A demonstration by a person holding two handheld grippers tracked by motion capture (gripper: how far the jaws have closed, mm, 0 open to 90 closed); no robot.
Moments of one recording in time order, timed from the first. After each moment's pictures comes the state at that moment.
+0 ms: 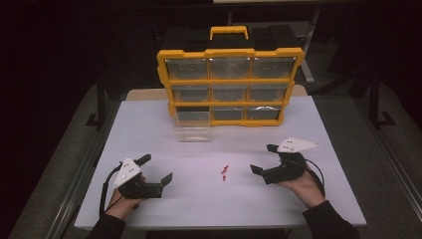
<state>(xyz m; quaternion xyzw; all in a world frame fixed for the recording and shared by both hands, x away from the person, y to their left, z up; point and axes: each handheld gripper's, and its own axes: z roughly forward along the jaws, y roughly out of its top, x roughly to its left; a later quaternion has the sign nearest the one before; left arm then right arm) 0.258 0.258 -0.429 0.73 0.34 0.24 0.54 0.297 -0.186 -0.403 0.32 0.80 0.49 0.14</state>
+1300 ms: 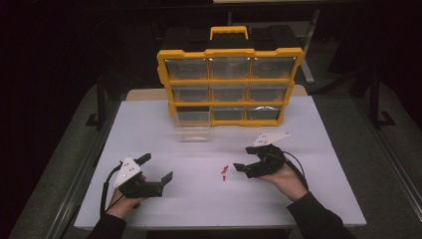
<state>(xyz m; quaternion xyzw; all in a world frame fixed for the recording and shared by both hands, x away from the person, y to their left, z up) 0.260 0.256 -0.429 0.73 0.35 0.25 0.54 0.318 -0.137 -0.401 0.32 0.84 0.43 0.08</state>
